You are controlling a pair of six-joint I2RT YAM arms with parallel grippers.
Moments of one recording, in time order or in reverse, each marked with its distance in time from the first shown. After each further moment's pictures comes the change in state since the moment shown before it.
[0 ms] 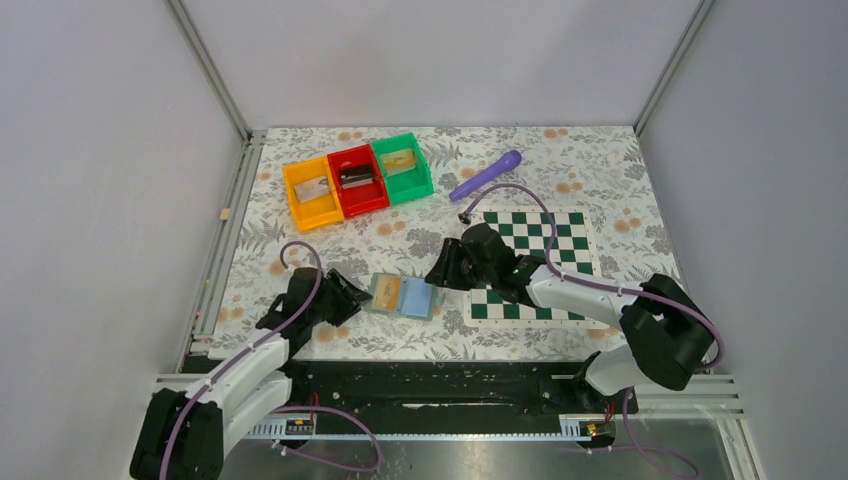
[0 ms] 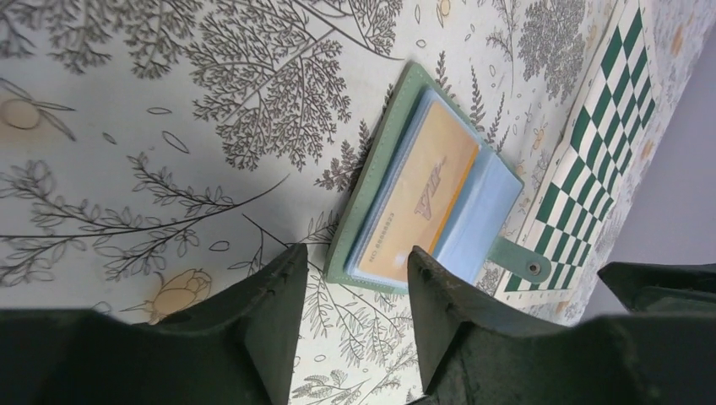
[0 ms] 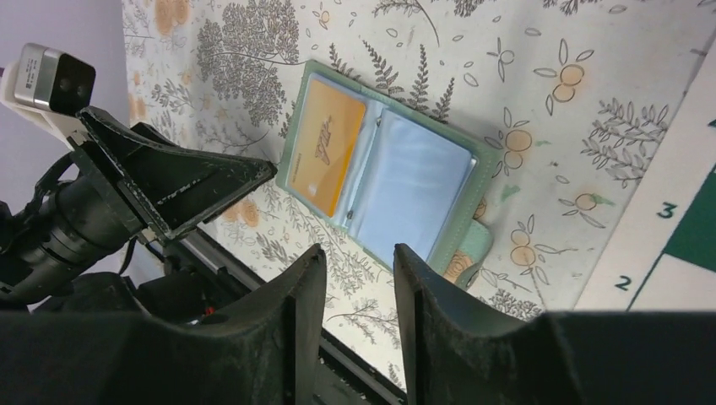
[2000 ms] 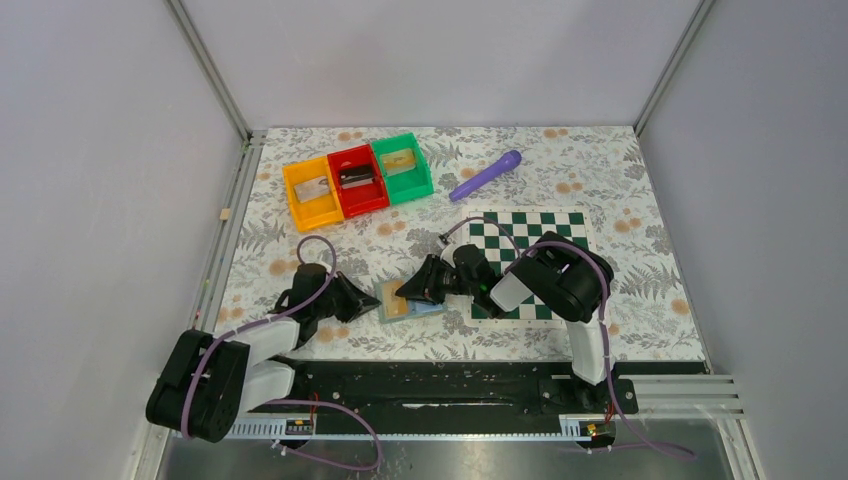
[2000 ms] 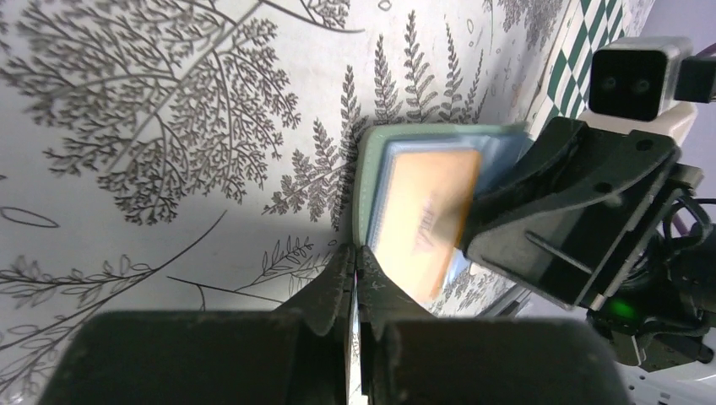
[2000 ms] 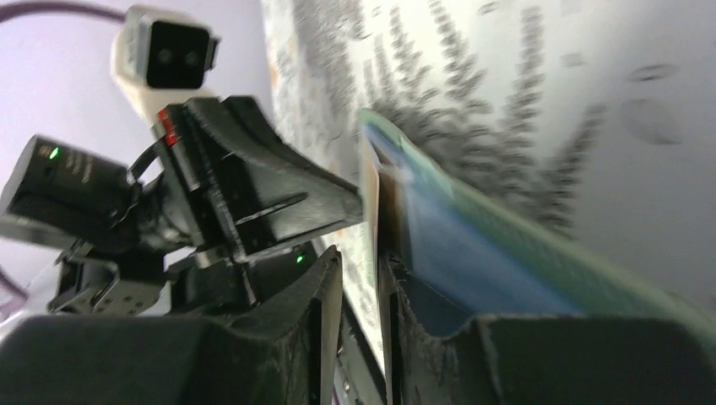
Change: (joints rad) left arm 0.051 0.292 -0.027 0.340 0.220 0.014; right arm -0.019 0.576 -0.097 0.948 -0.339 0.396
